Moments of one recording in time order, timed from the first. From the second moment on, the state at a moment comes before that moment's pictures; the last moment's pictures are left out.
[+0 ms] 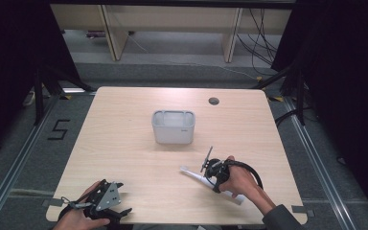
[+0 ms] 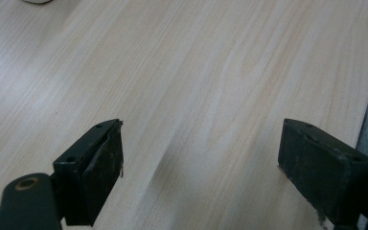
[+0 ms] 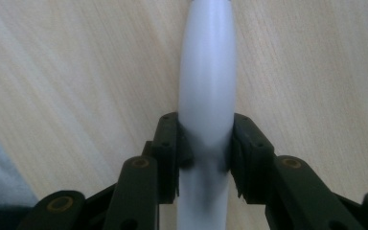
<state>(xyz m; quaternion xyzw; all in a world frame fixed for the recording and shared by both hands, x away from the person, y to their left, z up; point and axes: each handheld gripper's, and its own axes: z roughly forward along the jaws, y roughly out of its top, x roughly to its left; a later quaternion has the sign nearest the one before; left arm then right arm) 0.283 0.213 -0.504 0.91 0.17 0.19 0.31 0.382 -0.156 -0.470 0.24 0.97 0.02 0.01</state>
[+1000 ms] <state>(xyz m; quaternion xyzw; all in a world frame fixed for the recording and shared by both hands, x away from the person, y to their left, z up) 0.284 0.213 -0.504 0.91 0.17 0.19 0.31 0.387 -0.191 -0.409 0.26 0.94 0.22 0.05</state>
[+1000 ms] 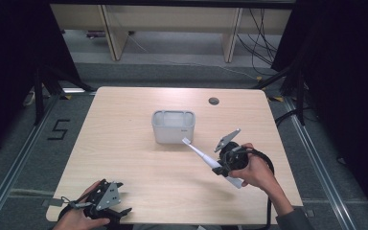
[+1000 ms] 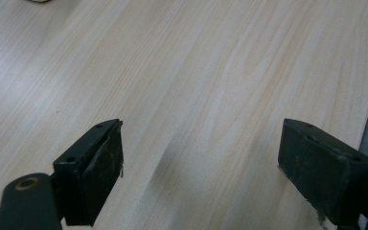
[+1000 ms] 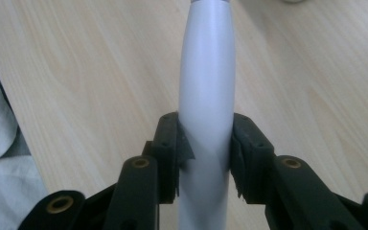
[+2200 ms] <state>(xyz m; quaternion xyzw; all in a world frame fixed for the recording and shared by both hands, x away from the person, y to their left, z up) 0.284 0.212 -0.505 0.91 0.17 0.19 0.31 0.420 -0.208 -0.398 0.32 0.81 0.47 0.14</state>
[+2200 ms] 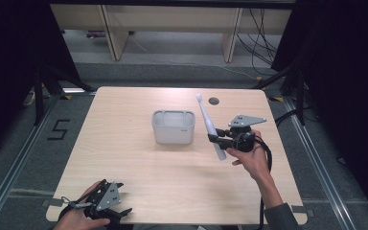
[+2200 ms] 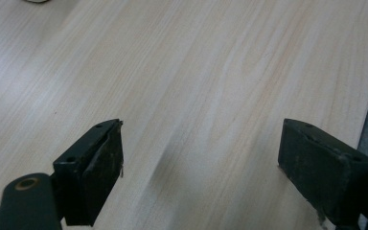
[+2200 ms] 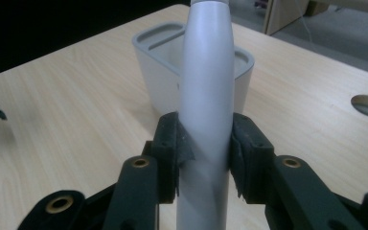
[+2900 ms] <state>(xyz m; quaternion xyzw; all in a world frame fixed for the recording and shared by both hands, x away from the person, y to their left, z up) 0.284 0.213 -0.504 0.91 0.17 0.19 0.31 0.458 -0.182 -0.380 0.33 0.75 0.55 0.17</state>
